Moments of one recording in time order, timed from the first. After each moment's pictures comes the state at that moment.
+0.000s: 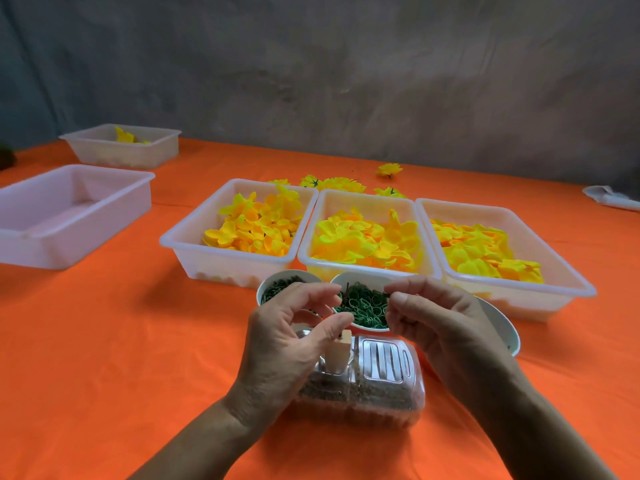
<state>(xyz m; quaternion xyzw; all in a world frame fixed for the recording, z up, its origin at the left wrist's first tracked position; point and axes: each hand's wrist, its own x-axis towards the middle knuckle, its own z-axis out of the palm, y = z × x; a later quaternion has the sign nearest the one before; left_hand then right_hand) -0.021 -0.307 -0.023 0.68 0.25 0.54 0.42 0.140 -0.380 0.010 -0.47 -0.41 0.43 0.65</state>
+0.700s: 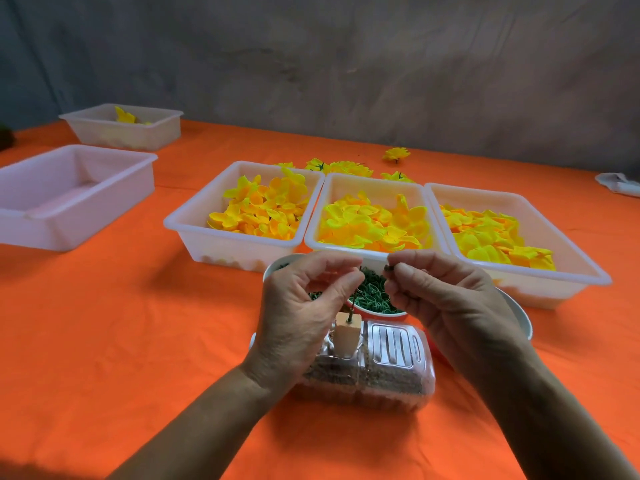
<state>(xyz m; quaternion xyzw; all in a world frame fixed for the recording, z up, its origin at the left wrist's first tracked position) -0.012 -0.299 -0.015 0.65 0.22 0.56 0.46 0.129 -0.372 0.020 -0.45 -0.39 0.45 0.67</state>
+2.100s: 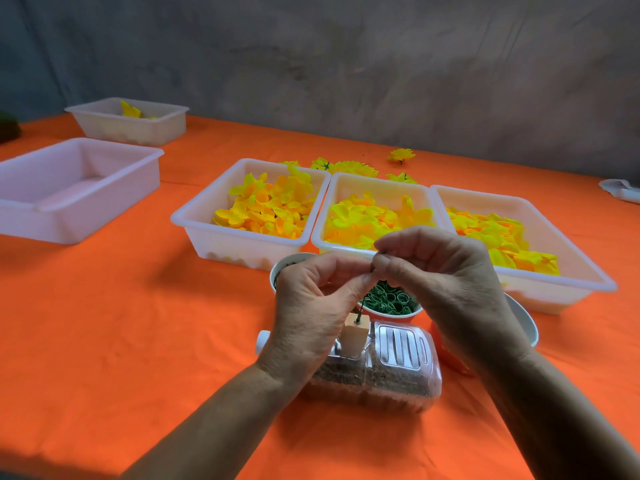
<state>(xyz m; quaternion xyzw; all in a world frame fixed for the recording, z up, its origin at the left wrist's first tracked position) -0.008 -0.307 -0.003 0.59 0.18 0.55 0.56 0.114 -0.358 0.037 -0.51 -0.56 0.26 0.60</state>
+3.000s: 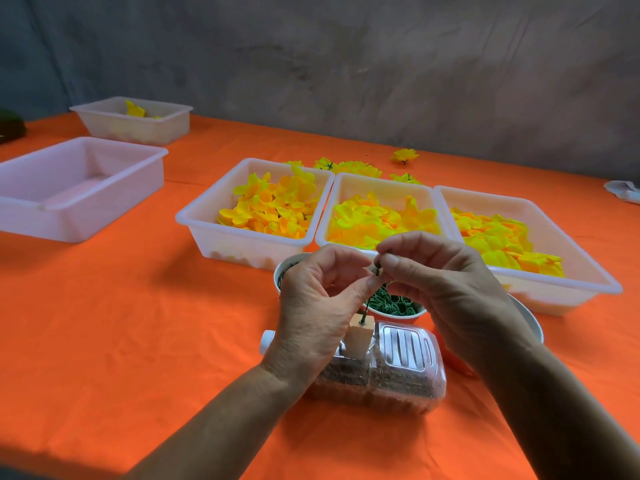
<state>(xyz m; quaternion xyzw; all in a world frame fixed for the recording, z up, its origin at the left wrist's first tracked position) -0.010 -0.307 -0.004 0.59 0.22 0.55 0.55 0.119 -0.355 0.036 -0.51 -0.50 0.39 0.58</state>
